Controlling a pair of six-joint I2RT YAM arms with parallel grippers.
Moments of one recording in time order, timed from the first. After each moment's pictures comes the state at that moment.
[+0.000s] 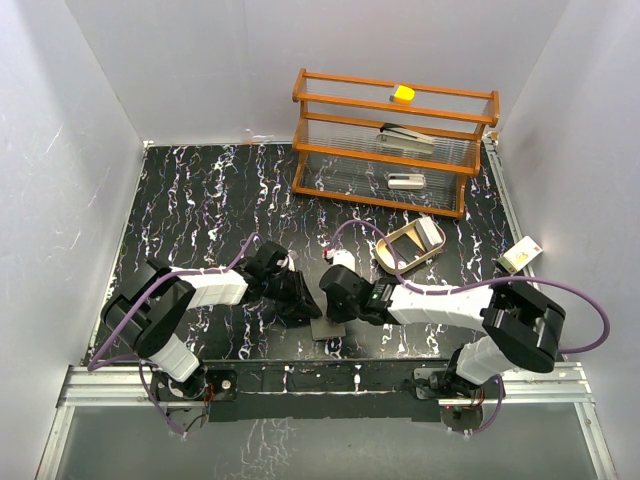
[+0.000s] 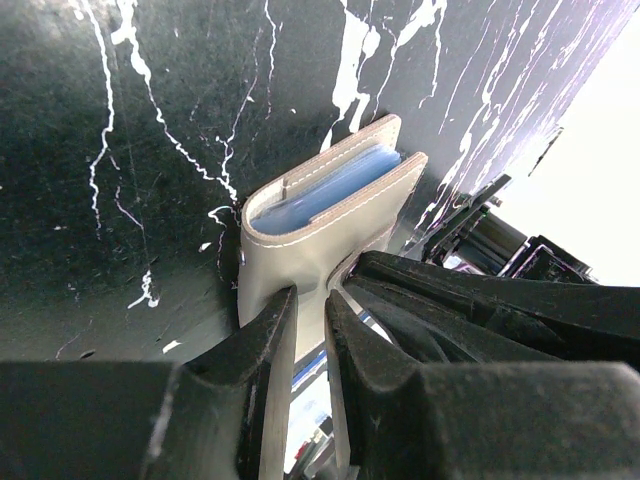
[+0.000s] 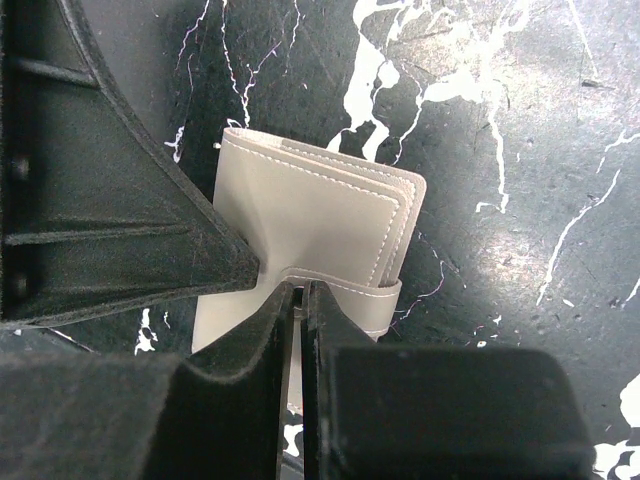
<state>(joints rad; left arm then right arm) -0.69 1.59 0.59 0.03 0.54 -1.04 1.06 1.48 0.74 -0.24 0.19 0.74</state>
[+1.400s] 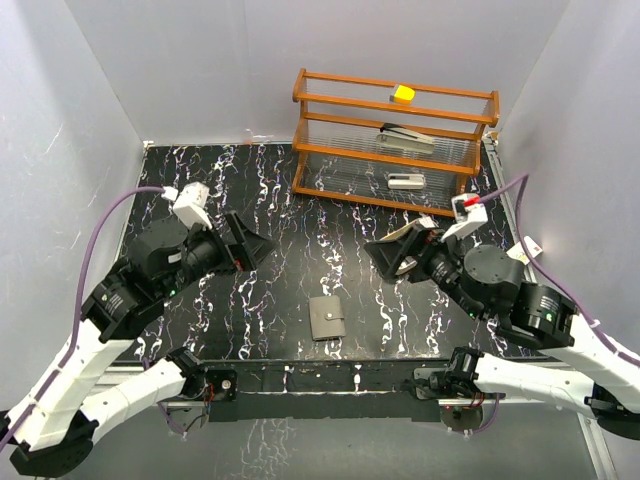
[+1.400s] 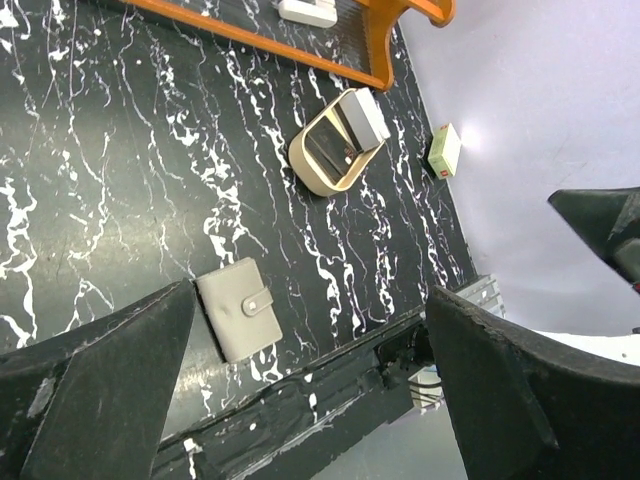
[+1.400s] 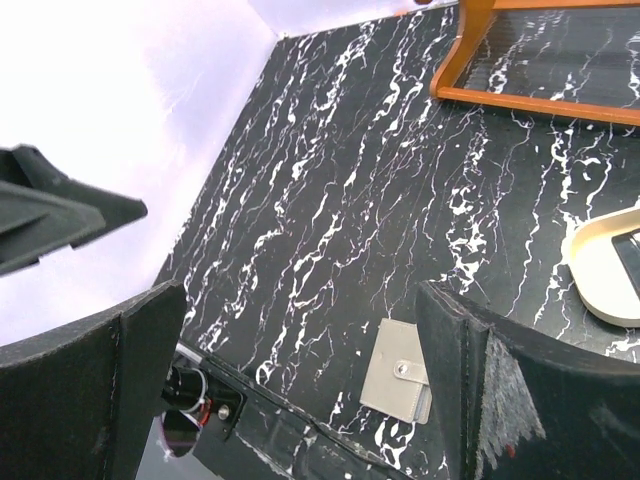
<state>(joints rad) -0.70 0.80 1.18 -0.75 -0.05 -0.70 1.09 0.71 1.10 -0.57 0.50 0.66</state>
